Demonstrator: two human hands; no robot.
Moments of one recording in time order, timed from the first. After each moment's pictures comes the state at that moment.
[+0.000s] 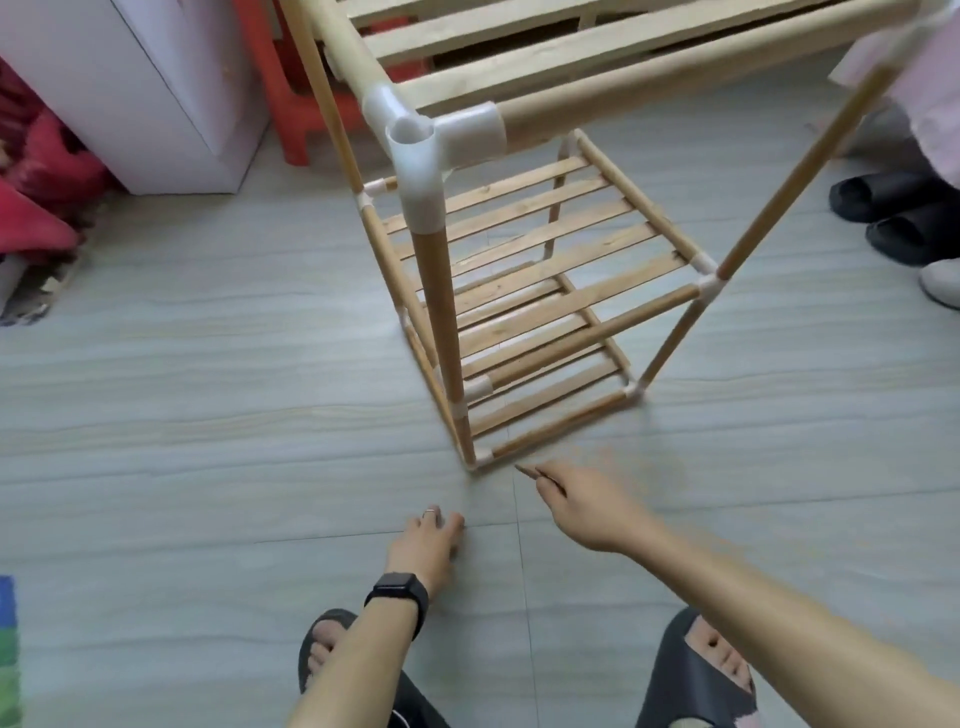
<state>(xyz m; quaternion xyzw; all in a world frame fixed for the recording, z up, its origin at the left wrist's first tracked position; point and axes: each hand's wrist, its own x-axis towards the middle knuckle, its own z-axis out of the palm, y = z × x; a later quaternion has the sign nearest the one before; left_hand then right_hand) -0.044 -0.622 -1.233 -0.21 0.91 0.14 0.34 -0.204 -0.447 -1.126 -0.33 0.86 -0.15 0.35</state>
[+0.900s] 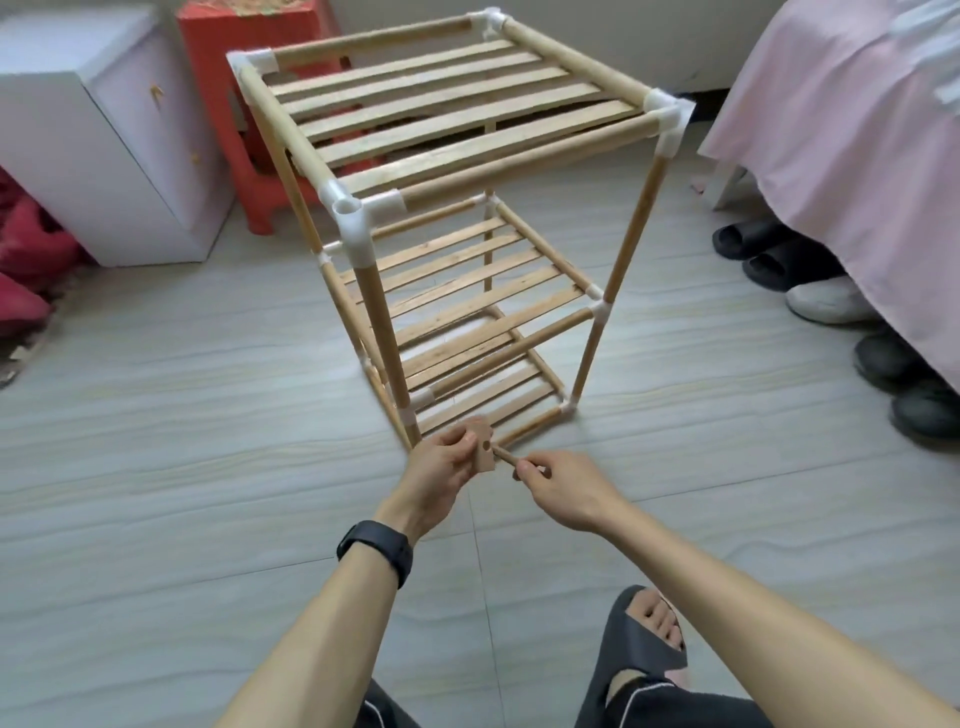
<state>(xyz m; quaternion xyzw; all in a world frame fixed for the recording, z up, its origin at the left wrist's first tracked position) -0.118 -0.571 -1.070 -0.29 0.47 0.83 0.01 -0.192 -0.396 -1.061 -0.25 0.89 -0.26 0.28</state>
